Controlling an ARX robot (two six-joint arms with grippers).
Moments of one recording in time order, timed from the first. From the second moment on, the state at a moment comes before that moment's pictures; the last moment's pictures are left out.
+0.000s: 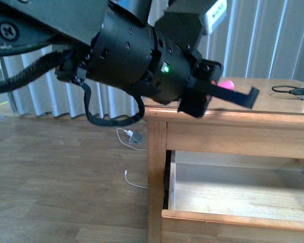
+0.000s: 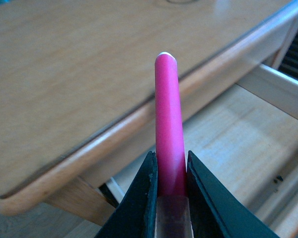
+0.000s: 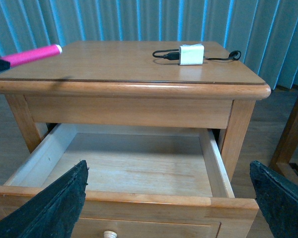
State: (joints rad) left arm -0.57 1.72 1.21 0.22 0.11 0.22; right arm 0.00 0.21 0.11 0.10 0.00 0.00
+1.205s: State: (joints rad) left arm -0.67 2.14 1.39 0.24 -0.07 0.25; right arm 0.00 0.21 0.11 0.10 0.00 0.00
